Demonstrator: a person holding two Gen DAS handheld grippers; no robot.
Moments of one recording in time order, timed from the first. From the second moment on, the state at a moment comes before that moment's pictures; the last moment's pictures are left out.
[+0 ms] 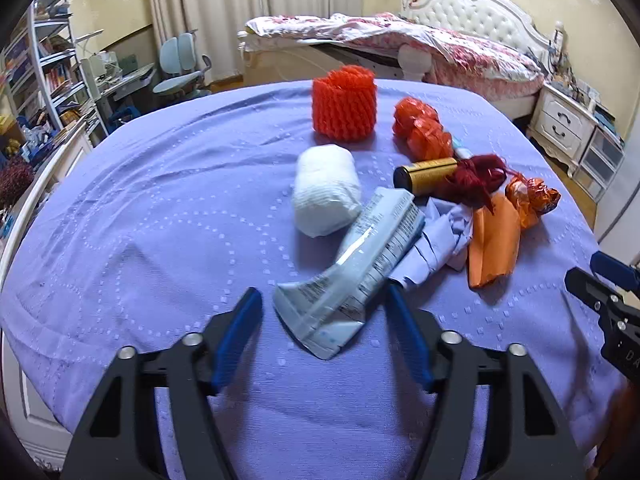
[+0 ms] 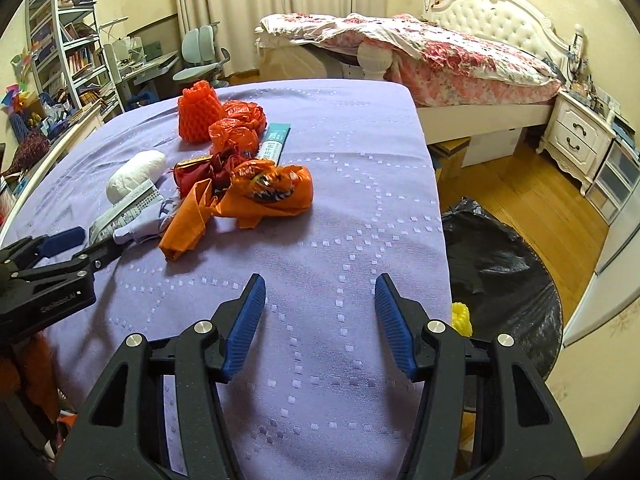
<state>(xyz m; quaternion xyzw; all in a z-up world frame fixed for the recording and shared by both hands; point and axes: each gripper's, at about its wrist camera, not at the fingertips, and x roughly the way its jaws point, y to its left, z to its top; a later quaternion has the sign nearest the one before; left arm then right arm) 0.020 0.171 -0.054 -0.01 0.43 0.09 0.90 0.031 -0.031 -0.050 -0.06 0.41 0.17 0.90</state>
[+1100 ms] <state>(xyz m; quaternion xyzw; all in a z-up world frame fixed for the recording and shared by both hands) -0.024 0.194 -0.043 -0.06 0.39 0.12 0.91 0.055 0.001 -0.034 -0.05 0.39 0.19 0.90</state>
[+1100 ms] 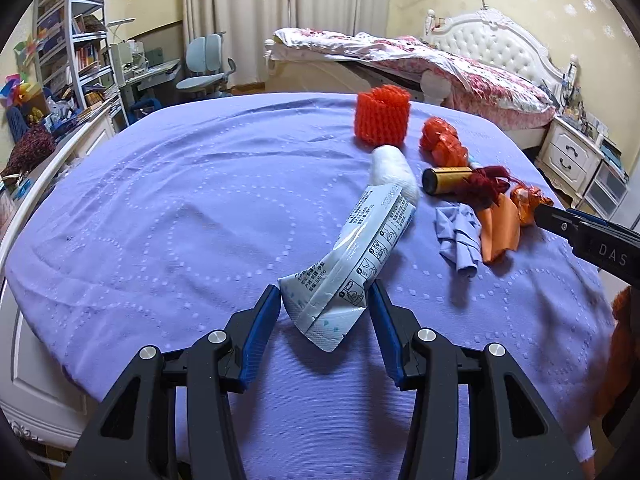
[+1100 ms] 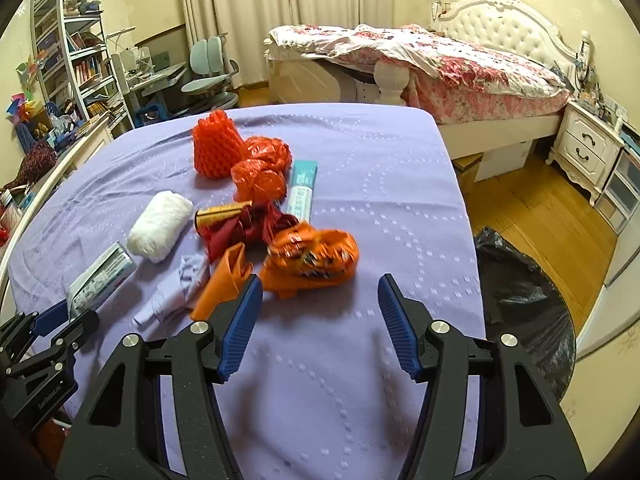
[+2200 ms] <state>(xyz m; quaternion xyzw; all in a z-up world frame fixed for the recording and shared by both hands) -0.031 0.179 -0.041 -0.06 0.38 0.12 0.91 0.040 -0.025 -0.041 -0.04 0.39 0.18 0.90</state>
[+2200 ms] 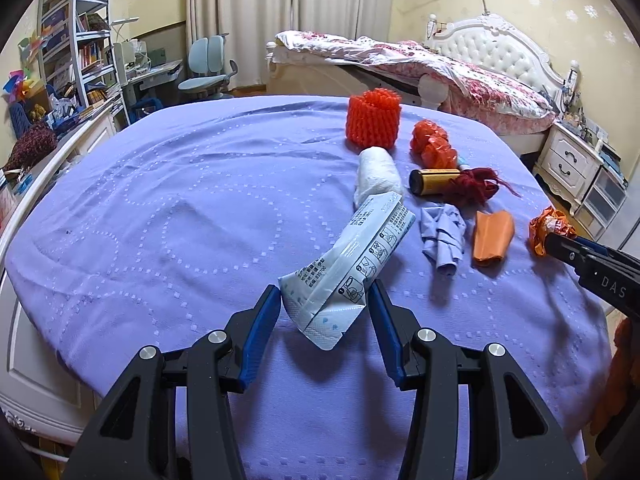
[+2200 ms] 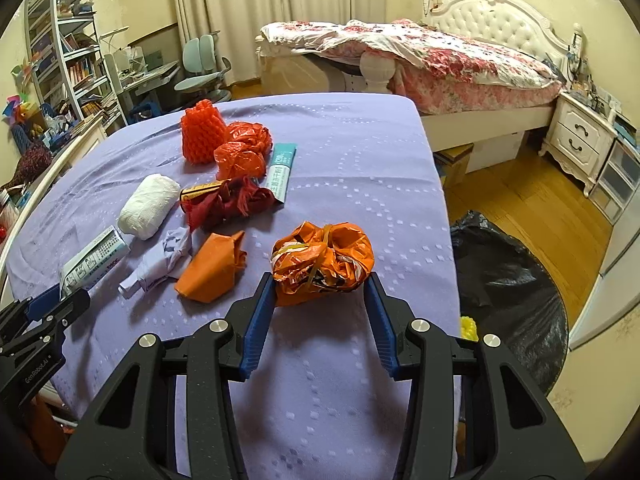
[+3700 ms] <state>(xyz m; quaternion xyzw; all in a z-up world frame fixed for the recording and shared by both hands) 0.050 -0.032 -0.024 0.01 0.37 -0.07 0.93 0.047 -0.198 -0.044 0.04 0.38 0.04 0.92</state>
